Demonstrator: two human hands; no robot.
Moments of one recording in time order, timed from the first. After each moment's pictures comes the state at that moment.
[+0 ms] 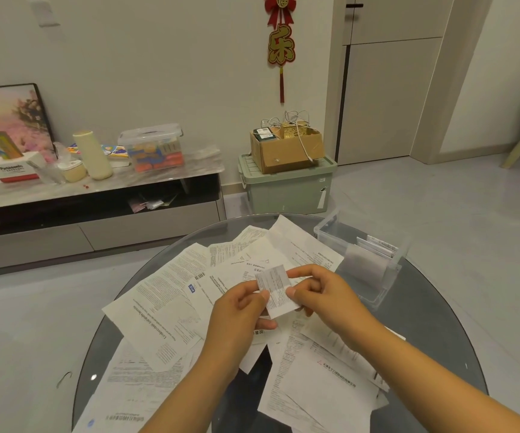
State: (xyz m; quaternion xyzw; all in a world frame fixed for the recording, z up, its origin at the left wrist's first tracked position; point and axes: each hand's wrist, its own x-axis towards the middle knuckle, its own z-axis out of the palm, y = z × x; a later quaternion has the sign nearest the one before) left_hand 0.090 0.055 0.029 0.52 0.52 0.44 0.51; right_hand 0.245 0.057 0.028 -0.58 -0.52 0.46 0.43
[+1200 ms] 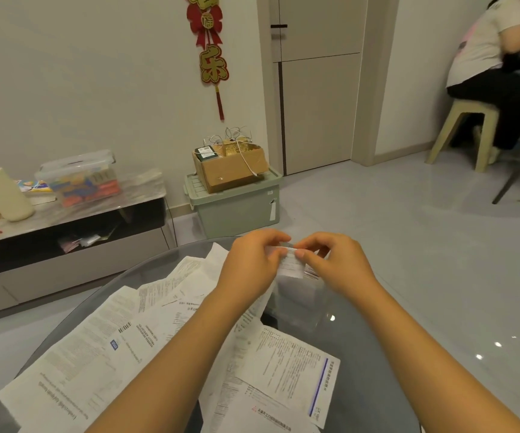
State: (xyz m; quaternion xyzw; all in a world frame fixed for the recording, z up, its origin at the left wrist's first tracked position) left_hand 0.224 0.134 0.086 0.82 0.41 0.31 0.22; right_hand 0.369 0.082 0.067 -0.68 -0.56 0.16 0.45
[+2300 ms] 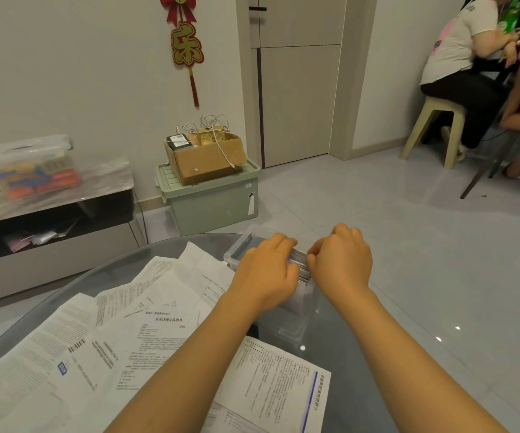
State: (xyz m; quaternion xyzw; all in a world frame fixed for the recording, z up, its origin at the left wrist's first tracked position) left_hand 0.270 0.165 0.033 0.91 0.33 0.18 0.15; right_hand 0.389 0.112 0.037 -0.85 -0.47 -0.09 0.22
